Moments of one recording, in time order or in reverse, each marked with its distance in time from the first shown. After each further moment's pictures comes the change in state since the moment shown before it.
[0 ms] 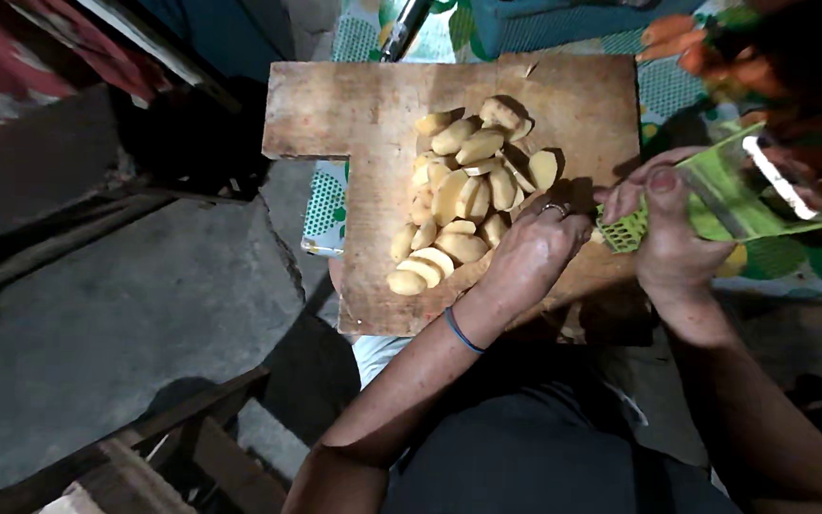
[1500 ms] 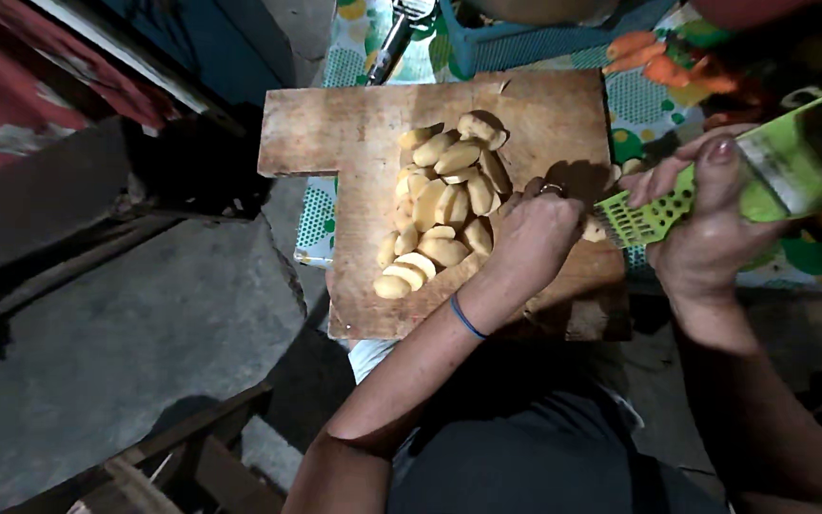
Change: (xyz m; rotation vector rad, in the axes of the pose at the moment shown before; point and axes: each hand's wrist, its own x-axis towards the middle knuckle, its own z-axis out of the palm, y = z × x) left_hand 0.035 0.025 -0.011 0.099 -0.218 -0.139; right_hand 0.009 -0.010 -0.032 0.086 0.149 -0.020
